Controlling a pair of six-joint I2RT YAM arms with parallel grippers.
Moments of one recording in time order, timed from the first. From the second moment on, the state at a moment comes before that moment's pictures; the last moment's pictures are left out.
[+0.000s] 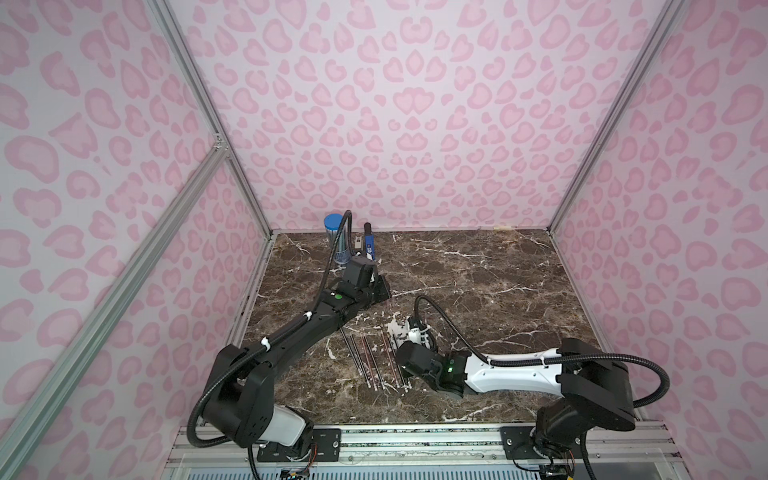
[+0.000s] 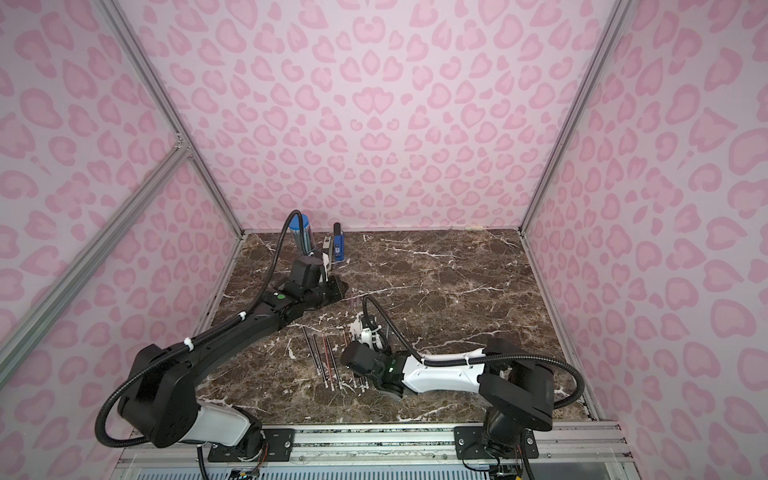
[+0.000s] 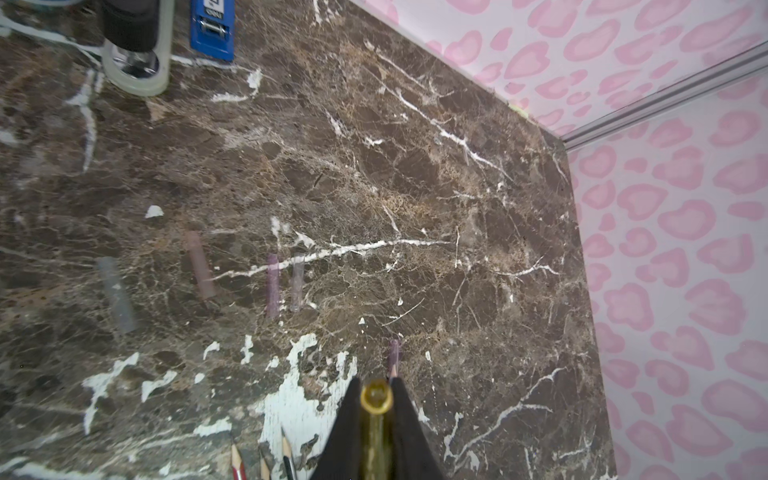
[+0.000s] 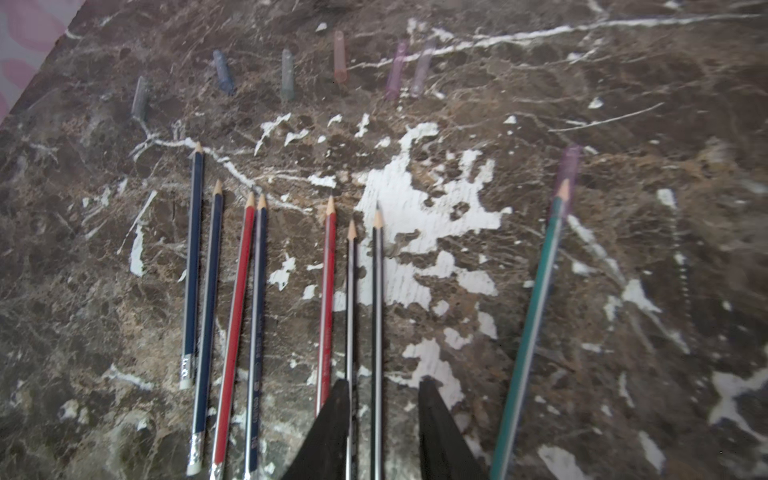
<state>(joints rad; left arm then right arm) -0.53 1.52 1.05 -0.24 0.08 -0.75 1.18 1.59 0.83 -0.15 0.49 0.85</state>
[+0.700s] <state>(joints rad) -0.57 1.95 1.30 -0.28 0.12 -0.69 1.01 1.55 0.64 -0.07 0.43 0.84</state>
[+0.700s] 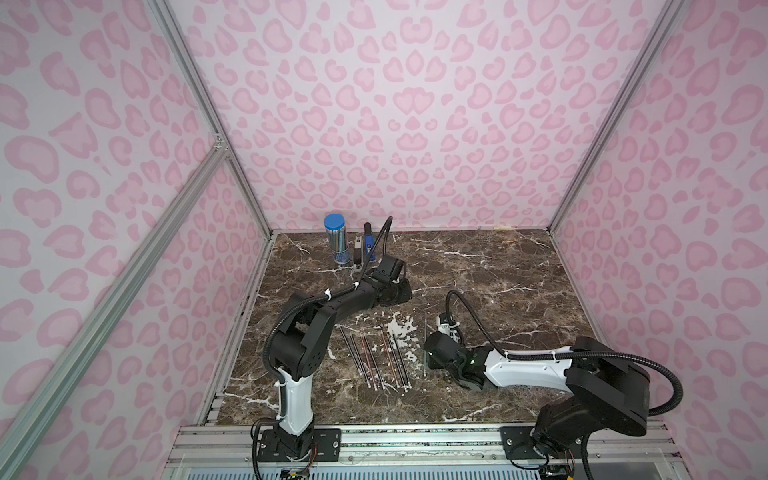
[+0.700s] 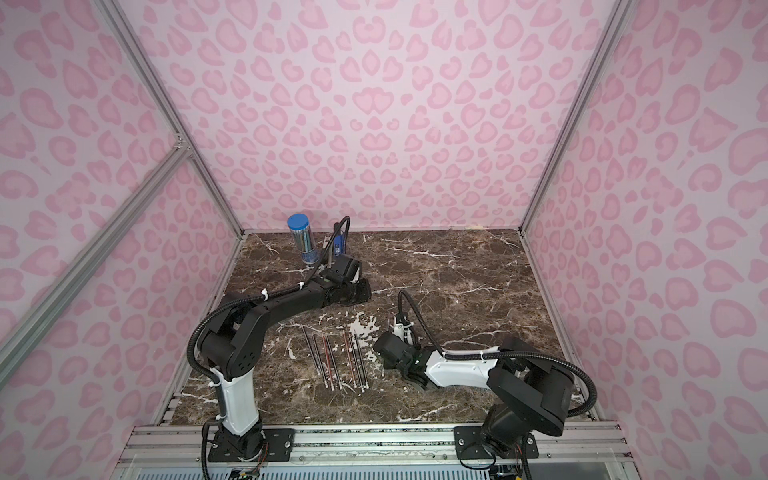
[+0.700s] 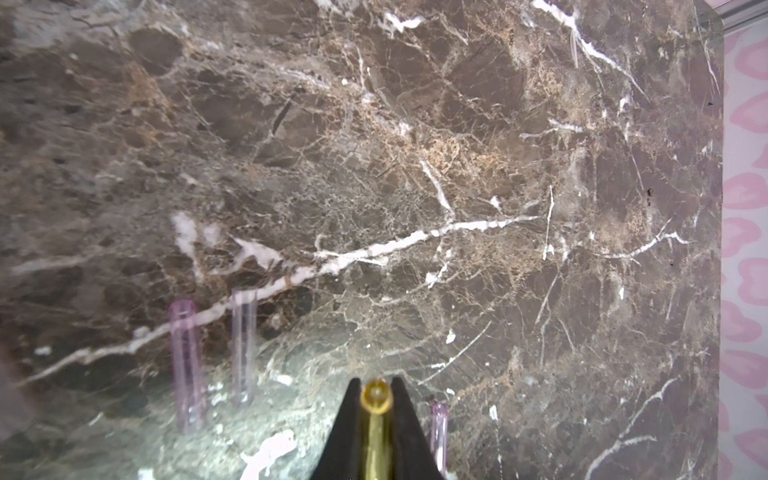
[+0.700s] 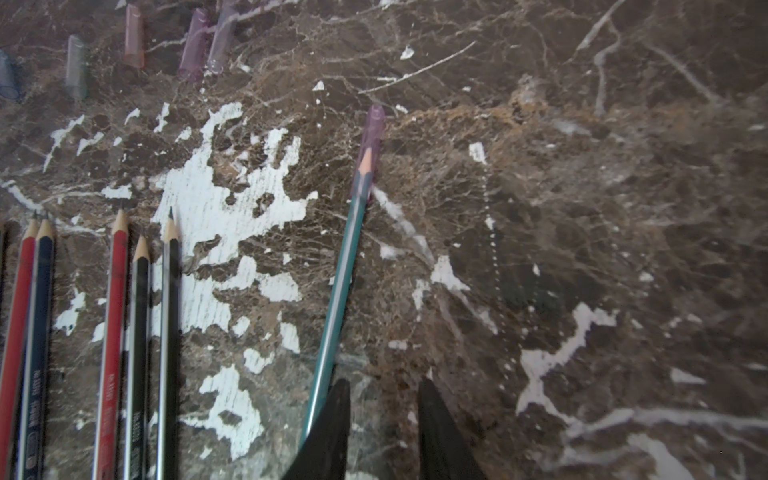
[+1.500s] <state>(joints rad) -0.57 2.03 1.37 -0.37 0.10 -0.66 1.01 1.58 0.66 -0.03 0.40 0.83</state>
